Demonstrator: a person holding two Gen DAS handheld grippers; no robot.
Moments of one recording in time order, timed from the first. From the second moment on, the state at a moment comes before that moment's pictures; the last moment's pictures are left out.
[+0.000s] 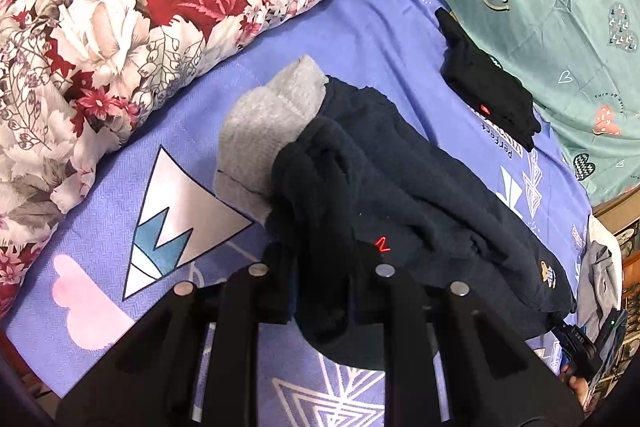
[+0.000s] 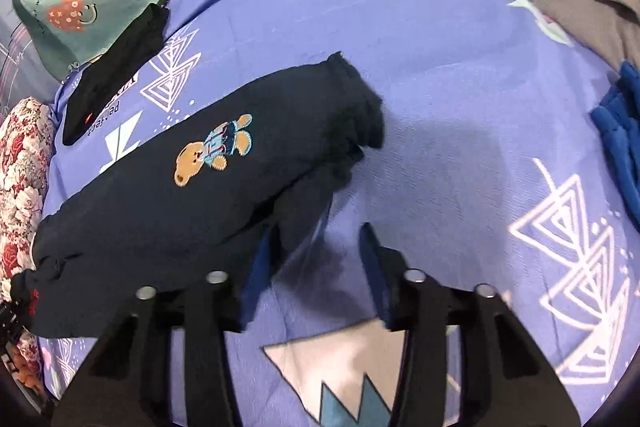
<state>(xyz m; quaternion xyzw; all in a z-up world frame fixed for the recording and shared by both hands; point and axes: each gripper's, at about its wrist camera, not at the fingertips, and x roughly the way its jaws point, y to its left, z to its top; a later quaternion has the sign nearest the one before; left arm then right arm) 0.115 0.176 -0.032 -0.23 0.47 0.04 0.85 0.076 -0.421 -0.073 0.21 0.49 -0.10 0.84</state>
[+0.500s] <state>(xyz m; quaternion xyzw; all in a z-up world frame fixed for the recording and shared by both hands) 0.111 0.177 0.000 -0.24 0.43 0.03 0.87 0.055 -0.439 0.007 0.26 0.37 -0.06 0.89</state>
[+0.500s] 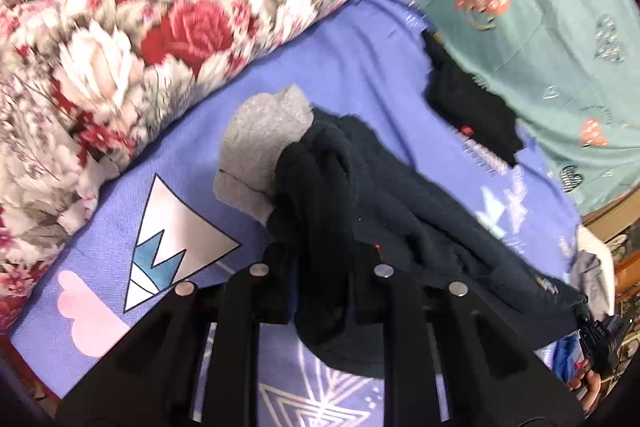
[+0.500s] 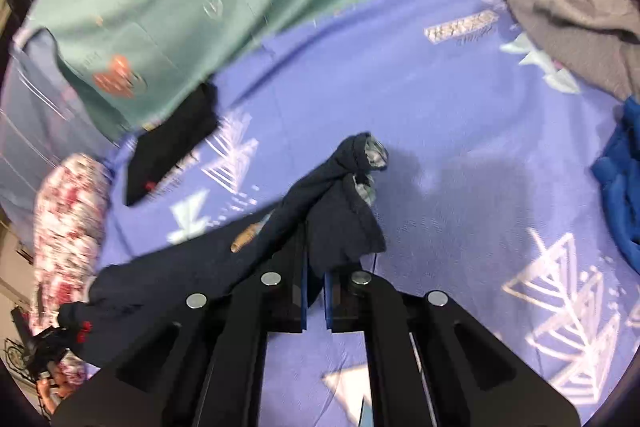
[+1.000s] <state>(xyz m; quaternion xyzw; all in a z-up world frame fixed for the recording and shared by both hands) 0.081 0.194 -0.046 -0.23 0.49 0.05 0.84 -0.016 -0.452 -0.030 0.19 0.44 -0.23 0.85</state>
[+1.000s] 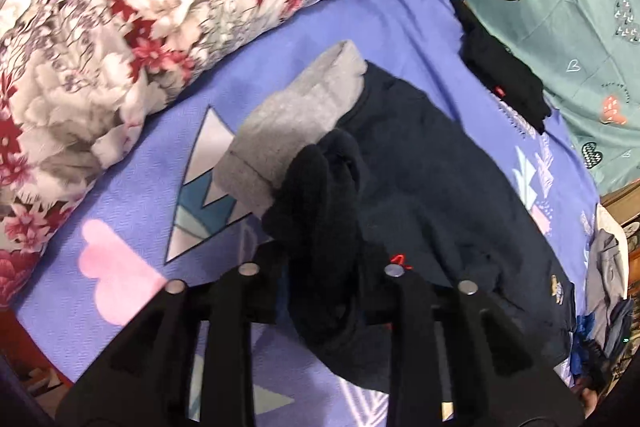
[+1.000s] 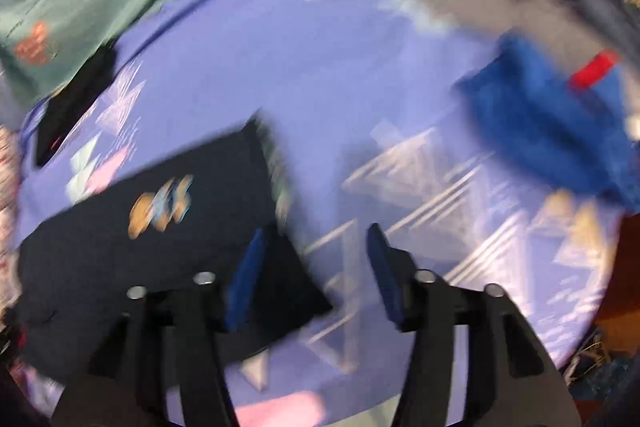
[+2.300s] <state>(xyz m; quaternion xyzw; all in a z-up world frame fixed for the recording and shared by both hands) 0.113 0.132 -0.019 -0.11 0.45 0.06 0.88 0.076 -0.478 -0.056 0.22 0.45 -0.10 0.86</state>
